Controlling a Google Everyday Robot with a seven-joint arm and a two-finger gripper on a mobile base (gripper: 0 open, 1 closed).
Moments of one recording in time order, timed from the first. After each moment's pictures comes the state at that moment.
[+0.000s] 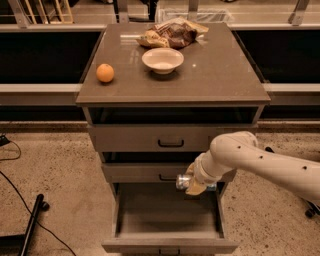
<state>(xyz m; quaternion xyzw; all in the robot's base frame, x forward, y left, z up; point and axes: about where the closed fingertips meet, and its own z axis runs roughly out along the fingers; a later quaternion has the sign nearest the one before) 0.529 -0.113 0.543 -0.68 0.71 0.08 0.18</state>
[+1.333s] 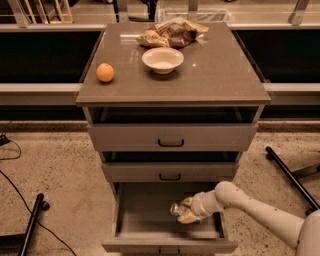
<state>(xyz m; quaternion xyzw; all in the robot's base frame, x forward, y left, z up) 0.532 -0.111 0.290 -0.59 0.73 0.23 0.27</state>
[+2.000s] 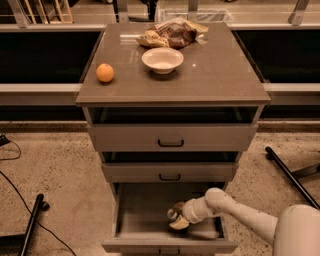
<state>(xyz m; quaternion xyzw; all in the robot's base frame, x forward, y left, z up) 0.528 -0.076 0.227 -0.58 0.73 0.27 0.26</state>
